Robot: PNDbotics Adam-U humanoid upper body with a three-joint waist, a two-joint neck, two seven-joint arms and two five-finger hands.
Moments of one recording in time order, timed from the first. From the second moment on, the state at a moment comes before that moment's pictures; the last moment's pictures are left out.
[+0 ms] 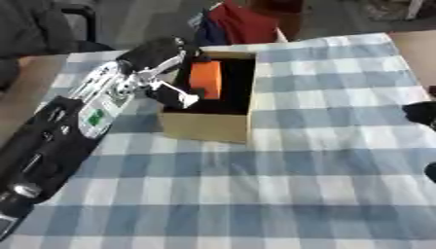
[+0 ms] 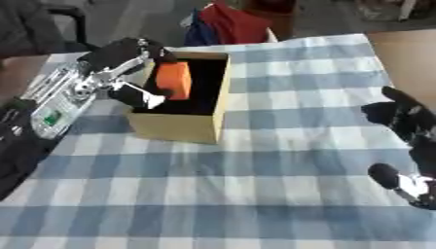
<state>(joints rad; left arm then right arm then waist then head) -0.76 0.67 -0.28 -1.44 -0.71 -0.09 -0.26 -0.47 -0.14 -0.10 -1.61 0.09 -0.38 0.53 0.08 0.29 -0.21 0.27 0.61</state>
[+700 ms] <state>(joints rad) -0.54 0.72 -0.09 -1.82 -0.38 0.03 0.04 -0.47 -0.14 -0.11 -1.61 0.10 -0.38 0.52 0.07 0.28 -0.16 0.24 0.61</state>
